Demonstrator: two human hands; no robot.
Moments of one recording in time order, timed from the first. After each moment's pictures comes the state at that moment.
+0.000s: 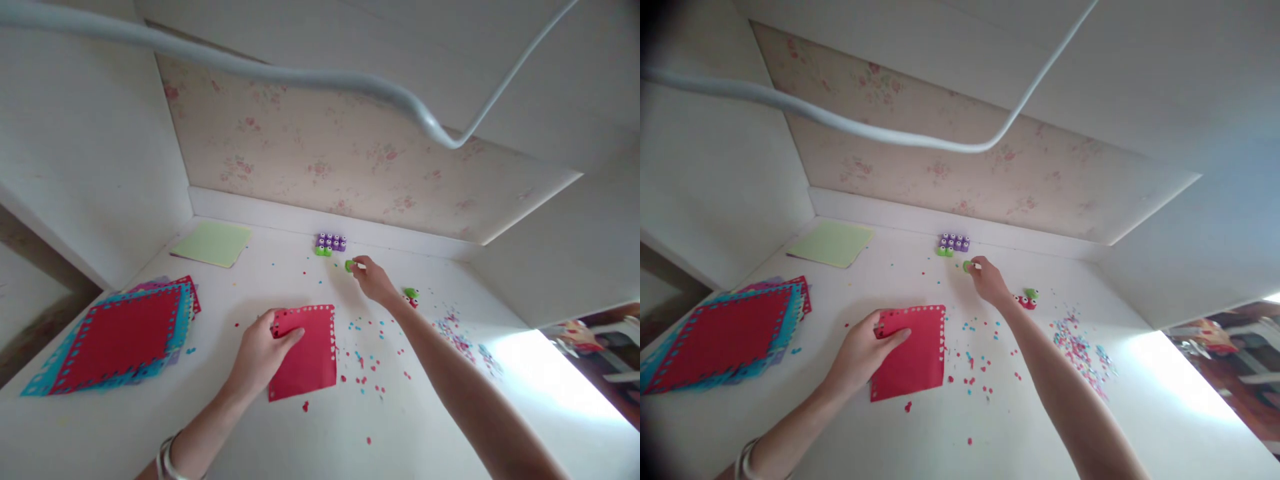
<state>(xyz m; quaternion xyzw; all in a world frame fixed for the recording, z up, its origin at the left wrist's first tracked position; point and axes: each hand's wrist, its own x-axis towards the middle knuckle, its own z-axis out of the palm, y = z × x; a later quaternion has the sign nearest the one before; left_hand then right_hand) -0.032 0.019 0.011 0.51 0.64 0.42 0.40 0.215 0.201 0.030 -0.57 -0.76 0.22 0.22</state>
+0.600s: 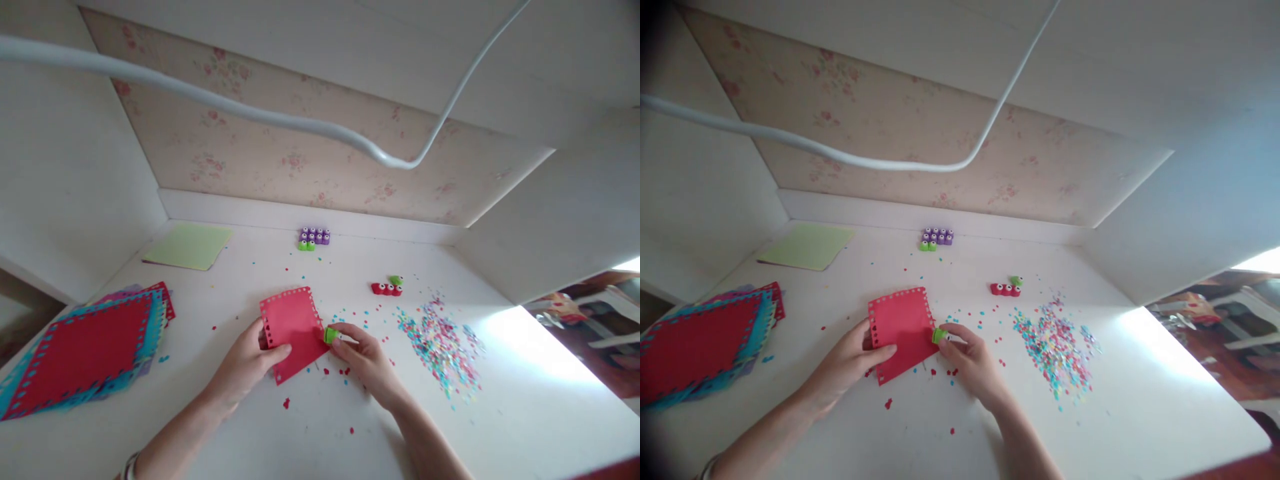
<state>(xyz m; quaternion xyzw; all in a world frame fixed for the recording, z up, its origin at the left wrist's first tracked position) -0.014 0.011 0.014 0.46 0.52 0.41 0.59 0.225 0.029 0.002 -0.46 -0.49 0.65 0.36</state>
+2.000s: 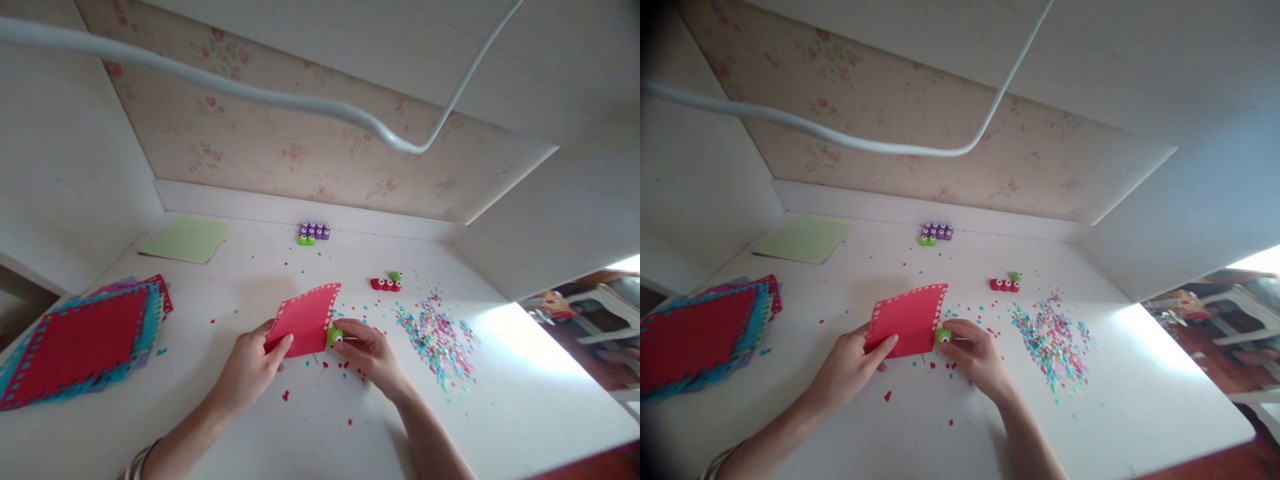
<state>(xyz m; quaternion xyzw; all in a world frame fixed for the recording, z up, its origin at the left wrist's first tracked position) -0.008 0.001 0.015 0.60 0.59 0.35 0.41 0.239 0.032 0.005 -0.46 -0.61 0.54 0.36</state>
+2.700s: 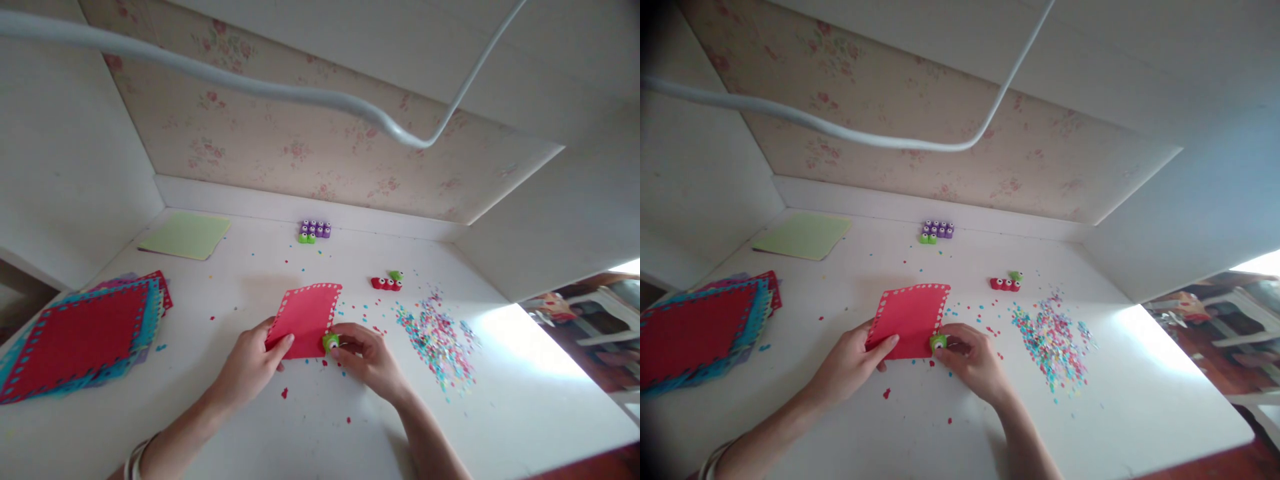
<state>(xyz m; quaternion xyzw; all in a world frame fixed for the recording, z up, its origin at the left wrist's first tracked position) -0.007 0.003 0.017 0.57 0.57 0.35 0.47 0.238 0.027 0.009 -0.48 -0.65 0.50 0.31</state>
